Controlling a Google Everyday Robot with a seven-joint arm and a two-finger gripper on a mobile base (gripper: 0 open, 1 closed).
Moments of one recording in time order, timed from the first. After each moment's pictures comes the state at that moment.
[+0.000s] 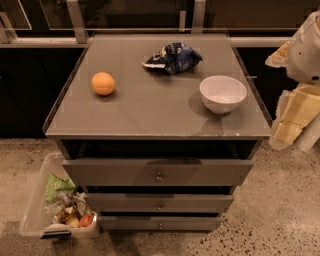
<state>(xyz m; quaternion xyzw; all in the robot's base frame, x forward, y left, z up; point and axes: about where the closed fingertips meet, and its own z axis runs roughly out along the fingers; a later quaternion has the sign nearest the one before) 0.438 -0.217 0.976 -0.60 0.78 -0.03 0.16</state>
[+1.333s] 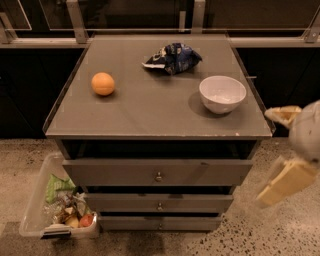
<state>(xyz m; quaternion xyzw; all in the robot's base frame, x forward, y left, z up) 0.379 -0.200 0.909 -0.54 0.80 0.05 0.26</state>
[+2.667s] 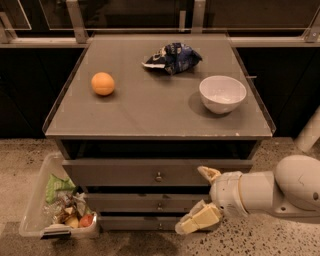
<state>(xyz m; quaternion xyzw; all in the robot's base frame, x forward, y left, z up) 0.393 -0.090 0.712 -0.45 0.78 0.27 0.34</state>
